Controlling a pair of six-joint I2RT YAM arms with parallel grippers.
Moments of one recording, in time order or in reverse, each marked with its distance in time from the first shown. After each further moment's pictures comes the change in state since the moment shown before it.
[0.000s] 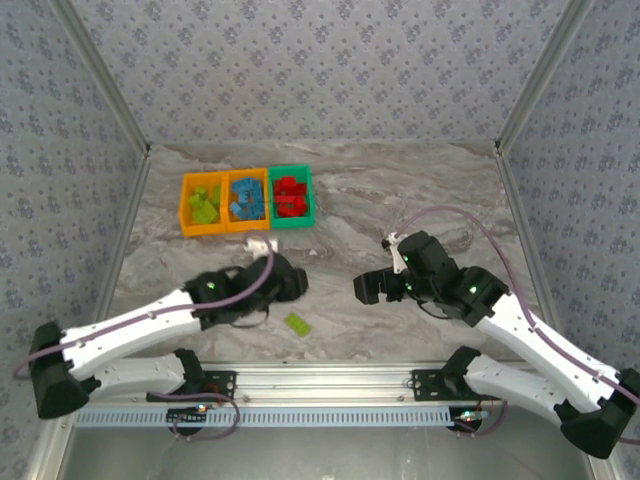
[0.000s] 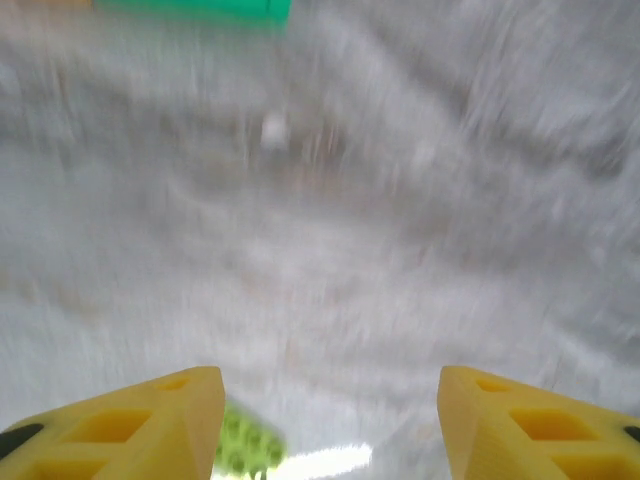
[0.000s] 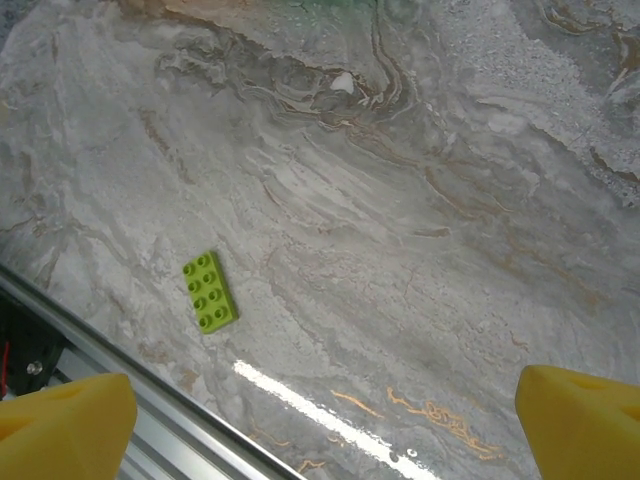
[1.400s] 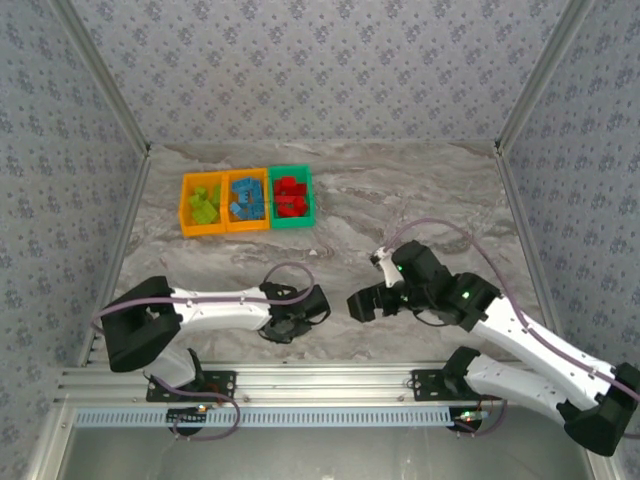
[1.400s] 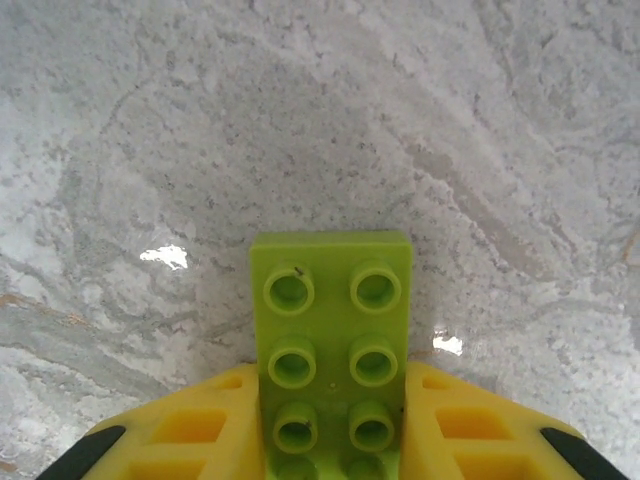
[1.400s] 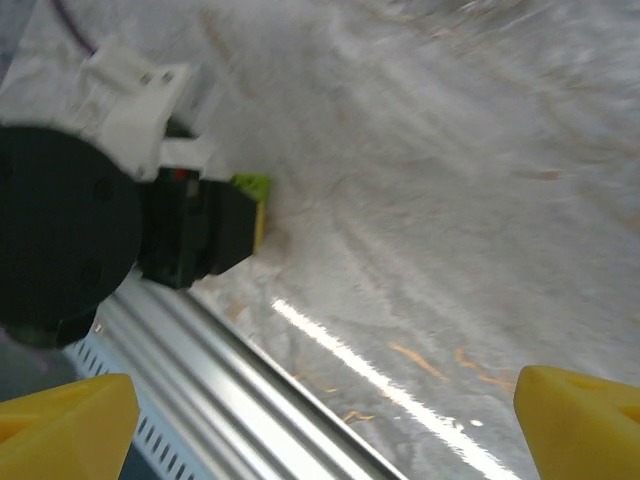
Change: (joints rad) left arm -0.038 0.439 -0.060 -0.022 0.151 -0.391; right arm 0.066 -0.005 -0.085 0.053 -0.183 -0.026
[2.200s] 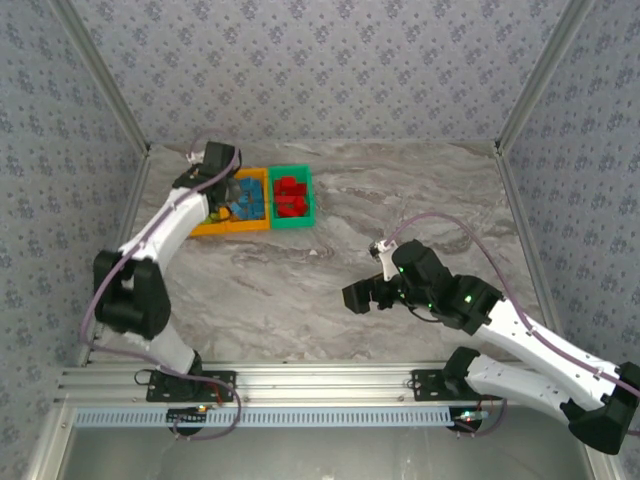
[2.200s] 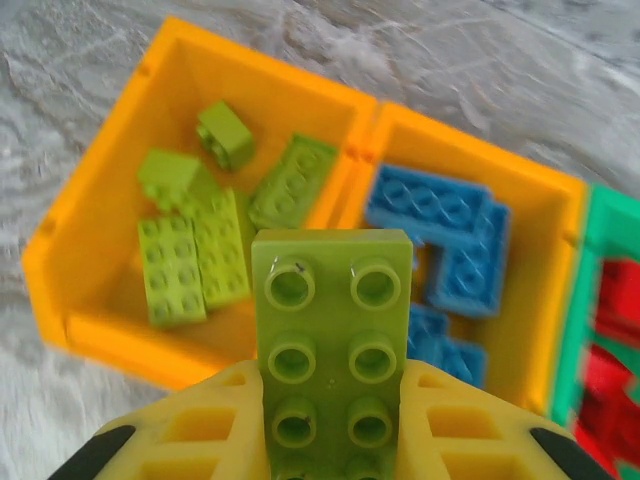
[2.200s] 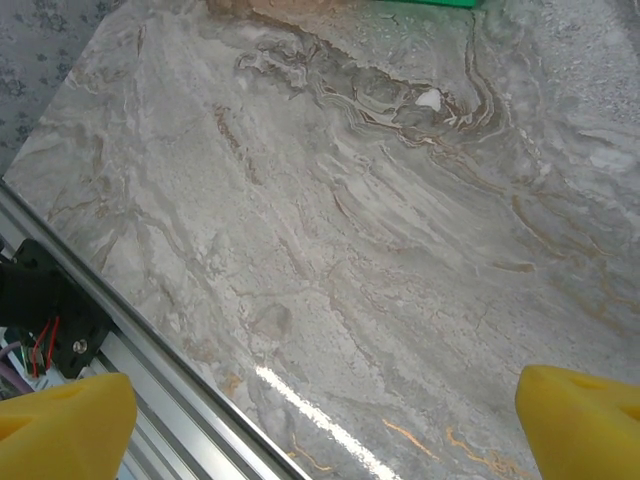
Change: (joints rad) left arm 0.924 0.187 0.629 0.066 -0.159 0.869; right arm 0.025 -0.033 0.019 0.094 0.150 0.016
